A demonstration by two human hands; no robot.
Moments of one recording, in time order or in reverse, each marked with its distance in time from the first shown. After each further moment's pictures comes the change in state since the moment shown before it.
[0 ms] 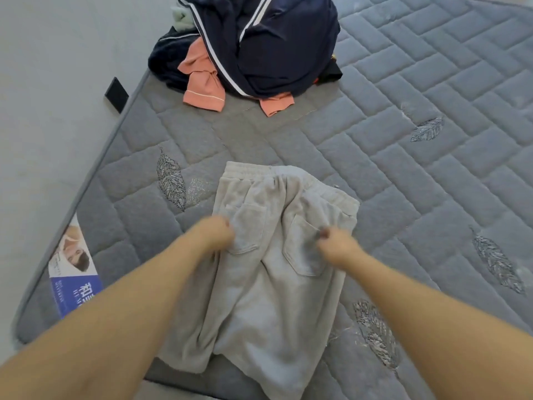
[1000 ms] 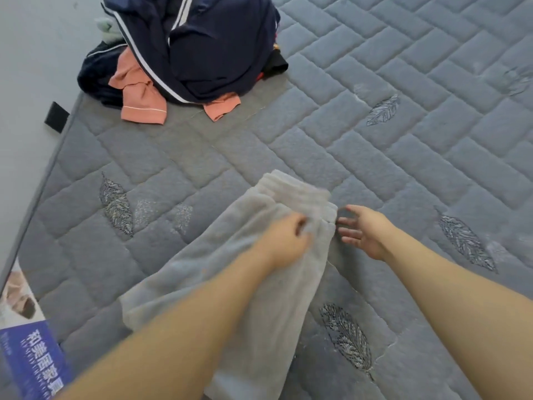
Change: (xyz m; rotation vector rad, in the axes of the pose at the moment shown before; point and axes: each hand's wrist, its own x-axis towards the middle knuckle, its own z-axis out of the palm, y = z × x) left_hand -0.003 0.207 0.053 -0.345 0.028 0.434; right_hand 0.039 0.116 -0.081 1.226 0.002 0.294
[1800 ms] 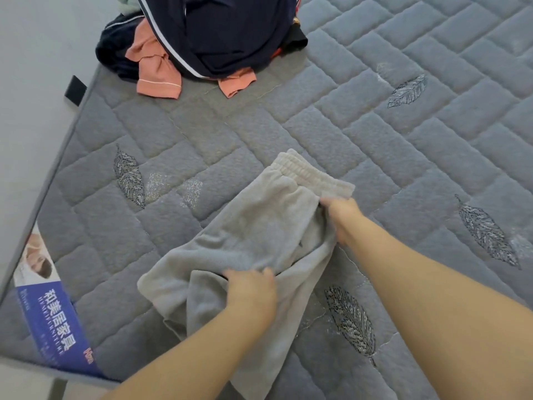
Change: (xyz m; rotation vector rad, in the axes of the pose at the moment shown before) left_hand -0.093 -0.058 0.057 0.995 -0.233 -0.304; right_hand 0.026 0.032 0.060 -0.182 0.147 0.015
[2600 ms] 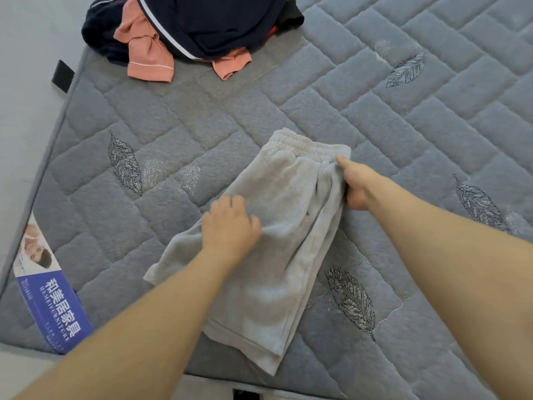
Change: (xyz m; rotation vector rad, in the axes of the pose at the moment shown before) left_hand 0.045 -0.056 -0.018 -0.443 0.499 -0.219; right_hand -0.002 -0.034 -0.025 0.119 -0.169 0.070
